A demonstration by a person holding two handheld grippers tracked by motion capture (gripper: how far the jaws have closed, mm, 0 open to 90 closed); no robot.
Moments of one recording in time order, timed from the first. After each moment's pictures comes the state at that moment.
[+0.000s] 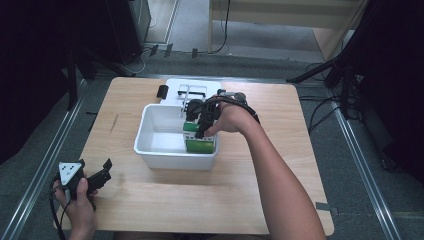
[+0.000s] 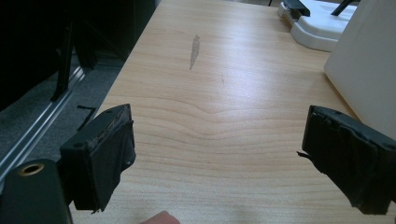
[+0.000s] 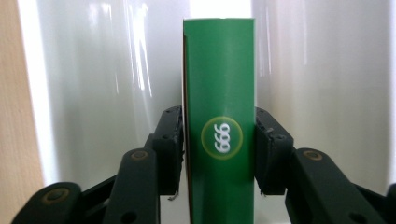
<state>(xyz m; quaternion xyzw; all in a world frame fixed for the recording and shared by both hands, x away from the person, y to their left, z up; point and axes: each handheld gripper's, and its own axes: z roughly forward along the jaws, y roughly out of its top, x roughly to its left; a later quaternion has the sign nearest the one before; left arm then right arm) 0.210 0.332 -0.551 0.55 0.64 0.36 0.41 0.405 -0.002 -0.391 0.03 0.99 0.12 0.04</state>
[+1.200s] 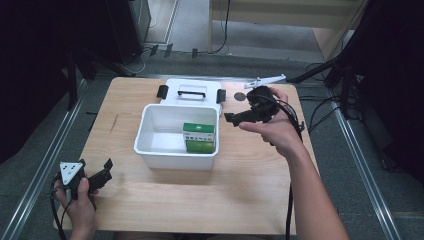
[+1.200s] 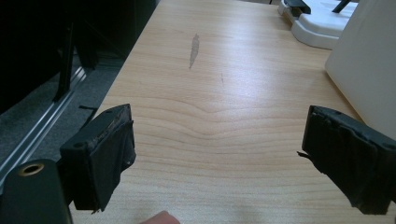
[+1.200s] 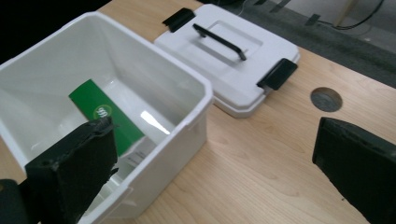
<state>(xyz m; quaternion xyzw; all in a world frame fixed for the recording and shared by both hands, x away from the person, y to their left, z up) 0.211 0.330 -0.551 0.55 0.63 0.36 0.40 0.379 -0.145 -0.355 0.39 0.82 0.39 0.13</state>
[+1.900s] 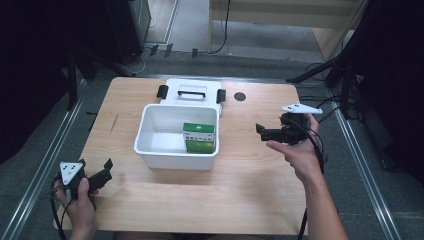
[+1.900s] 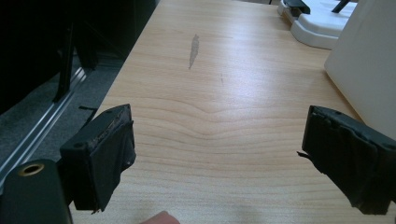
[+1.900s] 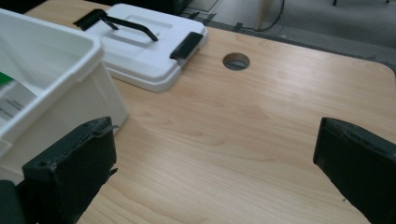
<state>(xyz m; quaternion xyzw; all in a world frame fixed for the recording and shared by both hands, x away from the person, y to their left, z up) 0.210 0.330 -0.551 0.55 0.63 0.36 0.40 0.348 -0.223 -0.408 0.48 0.75 0.40 0.22</state>
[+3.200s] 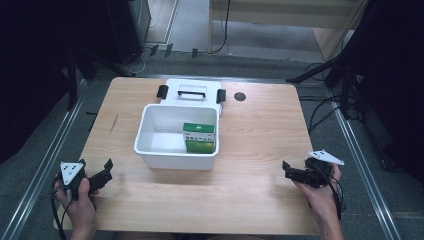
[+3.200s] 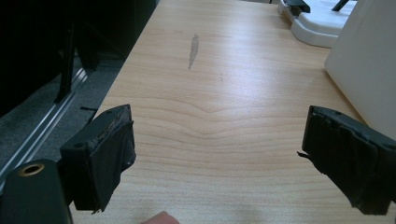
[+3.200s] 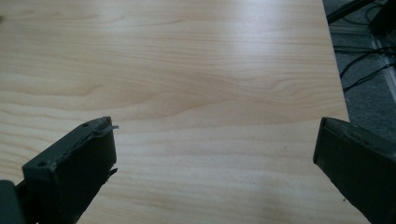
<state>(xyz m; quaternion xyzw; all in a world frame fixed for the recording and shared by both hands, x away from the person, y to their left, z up) 0.210 0.329 -0.551 0.55 0.63 0.37 0.40 0.284 -0.310 -0.520 0.58 0.69 0.35 0.25</state>
